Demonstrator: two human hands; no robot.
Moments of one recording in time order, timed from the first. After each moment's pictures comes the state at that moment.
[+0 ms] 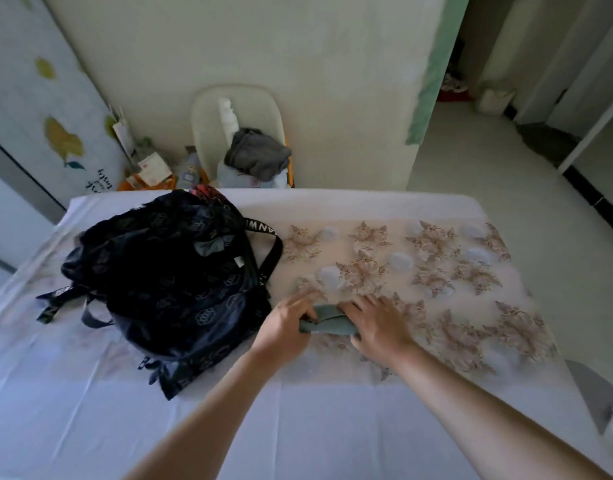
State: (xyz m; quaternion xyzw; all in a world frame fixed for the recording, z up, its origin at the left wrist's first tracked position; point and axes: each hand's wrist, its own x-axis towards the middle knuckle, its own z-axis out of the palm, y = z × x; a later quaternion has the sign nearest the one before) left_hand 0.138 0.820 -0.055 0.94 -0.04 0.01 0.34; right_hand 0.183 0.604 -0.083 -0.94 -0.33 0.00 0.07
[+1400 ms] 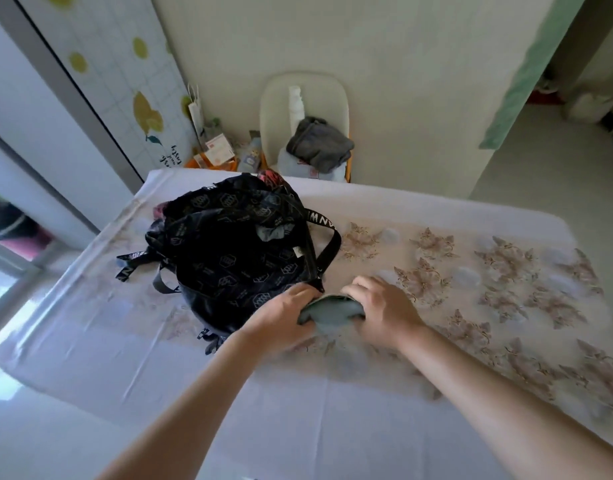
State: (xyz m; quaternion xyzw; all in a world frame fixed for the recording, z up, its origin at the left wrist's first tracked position) left_hand 0.113 0.924 -0.024 0.96 -0.04 -0.07 0.29; right_hand 0.198 0.707 -0.036 -0.90 -0.40 0.03 0.18
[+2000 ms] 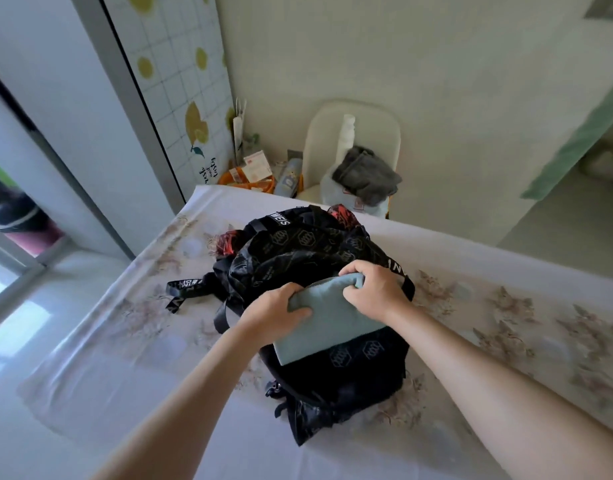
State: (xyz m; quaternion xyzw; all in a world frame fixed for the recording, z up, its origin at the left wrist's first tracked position) left_hand 0.149 1.146 -0.009 0.93 0.16 -0.10 0.31; right_hand 0.262 0.951 0.008 -0.90 -0.21 0.15 0.34
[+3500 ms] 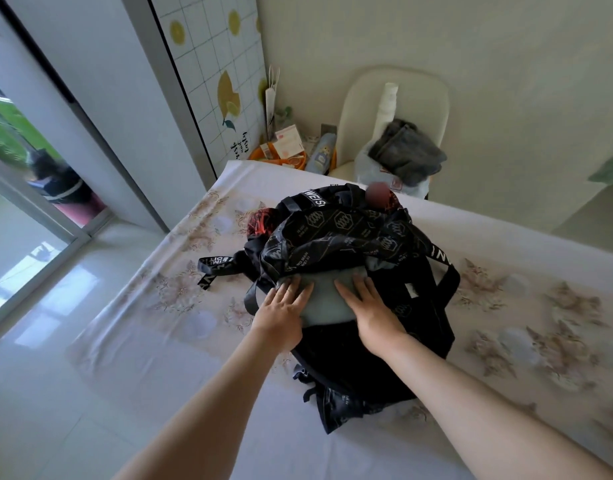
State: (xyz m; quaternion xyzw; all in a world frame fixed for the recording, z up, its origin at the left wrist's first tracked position) left_hand 0.121 1.181 -0.092 0.98 0.11 -0.18 0.07; right_hand 0.226 0.991 -0.107 -0.91 -0.36 0.18 0.12
